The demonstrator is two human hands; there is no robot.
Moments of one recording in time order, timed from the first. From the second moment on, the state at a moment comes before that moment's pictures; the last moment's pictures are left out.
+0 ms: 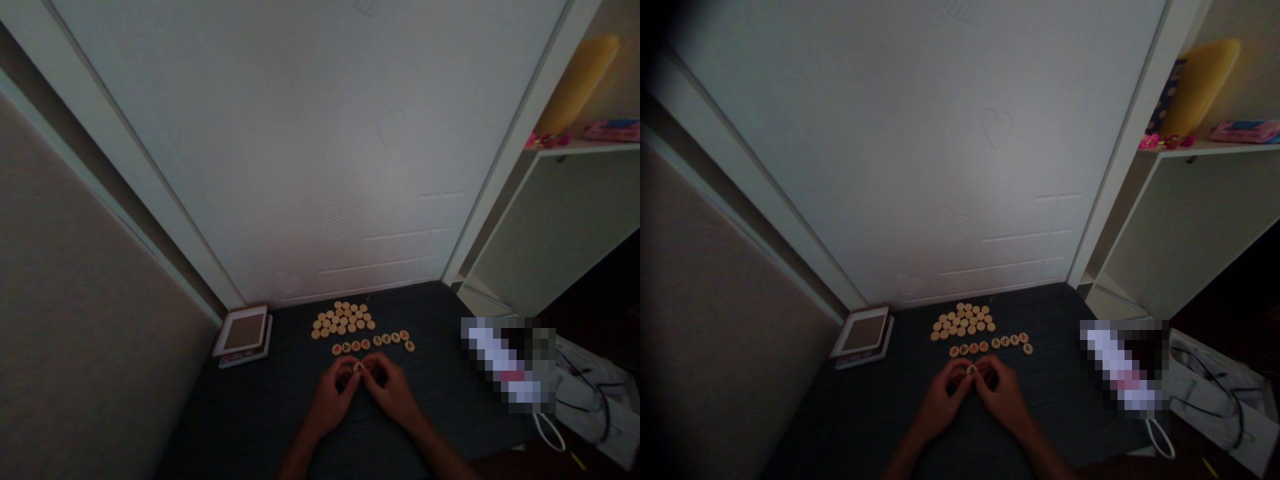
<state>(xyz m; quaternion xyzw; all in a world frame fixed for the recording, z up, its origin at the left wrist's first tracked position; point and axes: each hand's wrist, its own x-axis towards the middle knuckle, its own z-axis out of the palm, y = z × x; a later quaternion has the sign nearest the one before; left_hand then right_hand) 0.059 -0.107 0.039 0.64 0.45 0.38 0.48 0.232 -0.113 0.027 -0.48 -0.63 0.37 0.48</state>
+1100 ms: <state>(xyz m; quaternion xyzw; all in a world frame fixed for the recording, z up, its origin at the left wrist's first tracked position) 0.056 -0.105 0.037 0.62 0.45 0.40 0.51 0.230 -0.115 0.026 -0.45 -0.70 0.28 0.48</state>
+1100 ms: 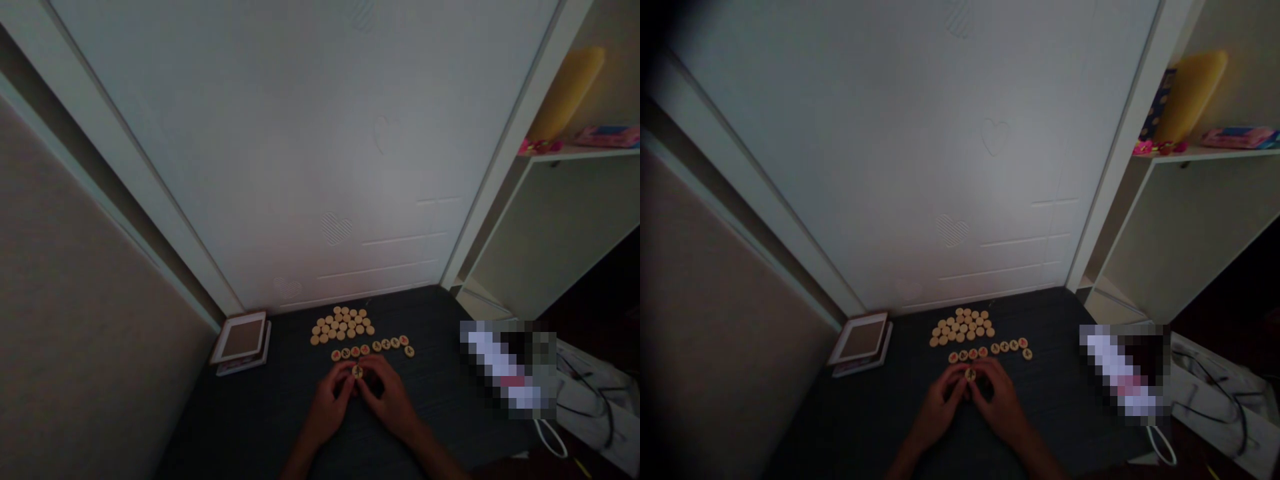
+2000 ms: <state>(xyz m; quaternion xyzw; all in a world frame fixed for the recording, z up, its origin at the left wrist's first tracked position) 0.054 -0.109 0.024 0.65 0.48 0.39 0.45 0.294 -0.119 -0.009 -0.53 -0.75 0.09 0.39</state>
